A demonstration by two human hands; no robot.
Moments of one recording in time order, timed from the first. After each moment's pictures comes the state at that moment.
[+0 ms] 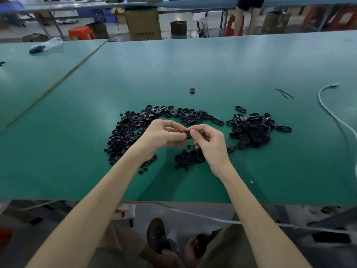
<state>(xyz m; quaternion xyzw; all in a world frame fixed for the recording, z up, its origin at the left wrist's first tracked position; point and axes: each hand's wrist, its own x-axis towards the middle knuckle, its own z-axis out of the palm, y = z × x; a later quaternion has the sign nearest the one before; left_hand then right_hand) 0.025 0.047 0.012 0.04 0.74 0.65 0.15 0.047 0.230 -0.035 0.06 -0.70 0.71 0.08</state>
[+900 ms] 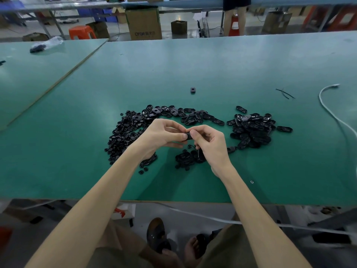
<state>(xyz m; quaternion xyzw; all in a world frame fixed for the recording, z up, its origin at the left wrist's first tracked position) 0.023 0.047 0.017 0.05 0.74 0.65 0.17 0.046 0.232 -0.035 0.07 -0.70 0.71 0.07</state>
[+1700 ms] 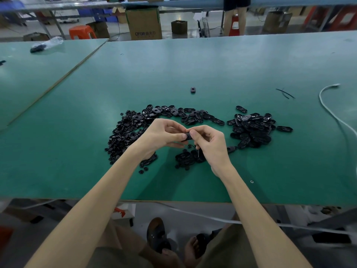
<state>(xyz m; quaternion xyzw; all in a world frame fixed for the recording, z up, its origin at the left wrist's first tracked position) 0.027 0.049 0.016 0.07 0.75 0.64 0.16 0.048 0.234 -0.034 0.06 -0.70 0.70 0.07</state>
